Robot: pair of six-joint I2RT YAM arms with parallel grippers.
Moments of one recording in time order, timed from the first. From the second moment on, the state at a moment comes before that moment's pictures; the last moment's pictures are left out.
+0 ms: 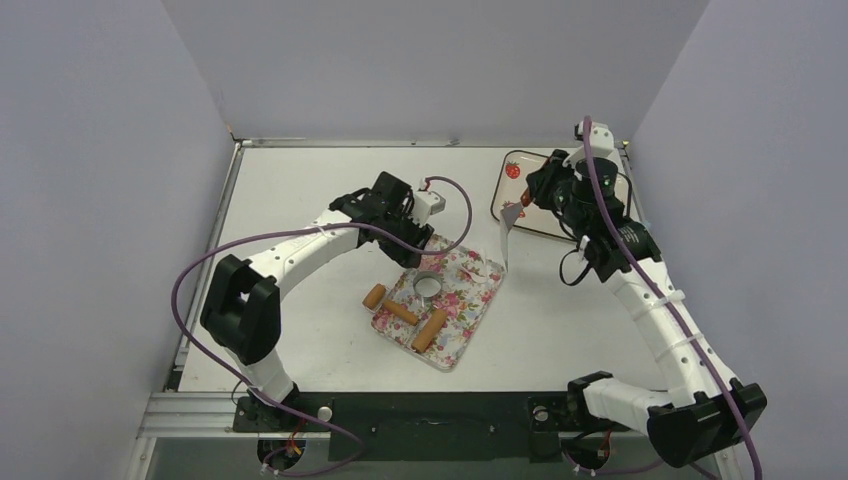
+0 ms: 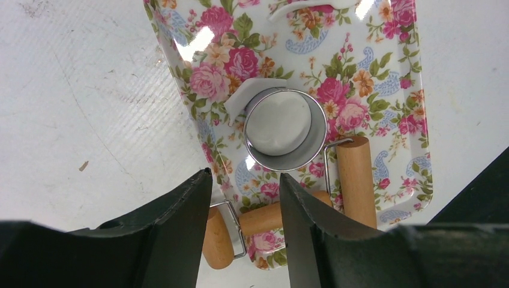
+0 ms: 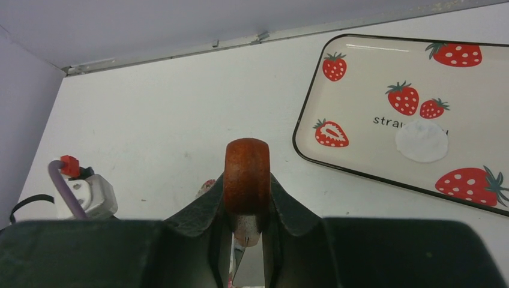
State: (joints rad) left arm -0.62 1.72 1.38 -0.67 0.25 0.11; right arm 0.33 1.12 1.21 -0.38 0.12 0.39
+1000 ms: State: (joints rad) left arm -0.71 1.81 1.23 -0.41 0.10 0.03; right arm 0.28 1.13 1.17 -0.38 -0.05 0.44
